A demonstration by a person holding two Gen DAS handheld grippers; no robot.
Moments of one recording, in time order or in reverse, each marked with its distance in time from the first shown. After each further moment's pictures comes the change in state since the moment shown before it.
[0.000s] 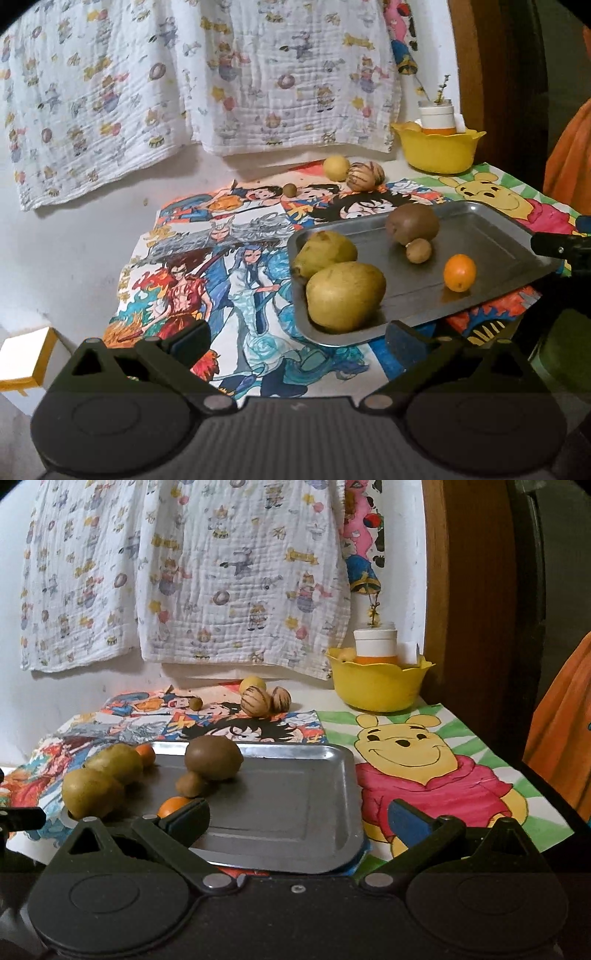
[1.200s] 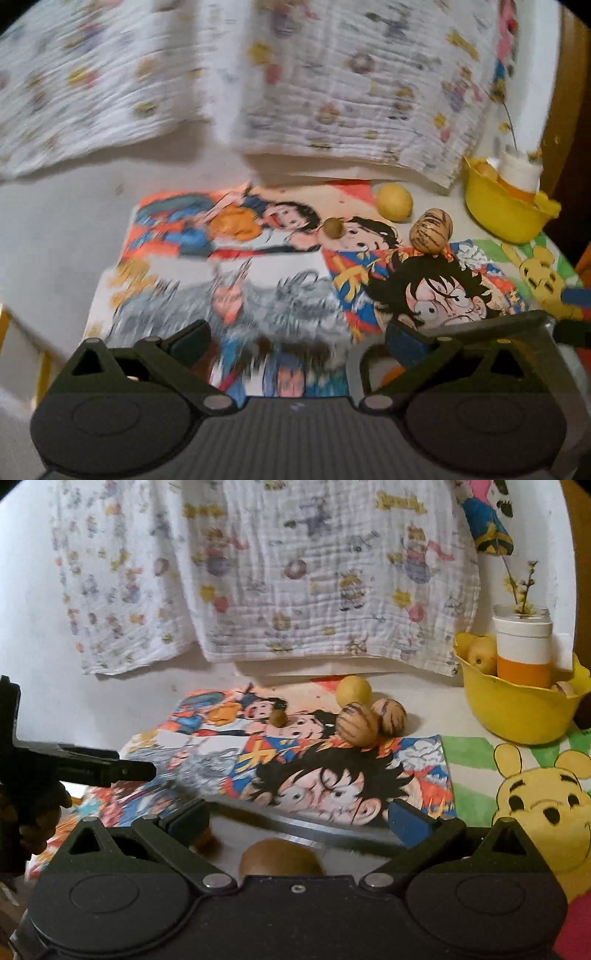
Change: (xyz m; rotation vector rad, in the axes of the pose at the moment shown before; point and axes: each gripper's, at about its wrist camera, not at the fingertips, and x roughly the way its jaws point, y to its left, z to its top) left arm 0.164 0.086 0.126 -0.153 0.127 -0.106; right arm 0.157 0.018 0.120 -0.004 0.208 0.375
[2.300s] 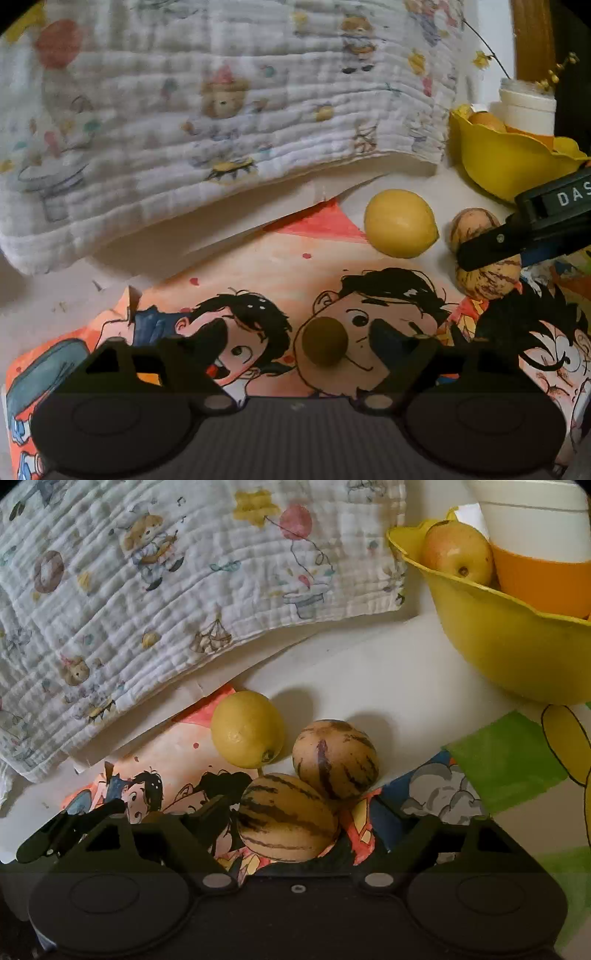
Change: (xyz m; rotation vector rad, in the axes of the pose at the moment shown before) left arm 0.189 -0.015 0.079 0.360 -0.057 -0.162; right arm 0.188 -0.074 0.076 0.497 0.140 -0.241
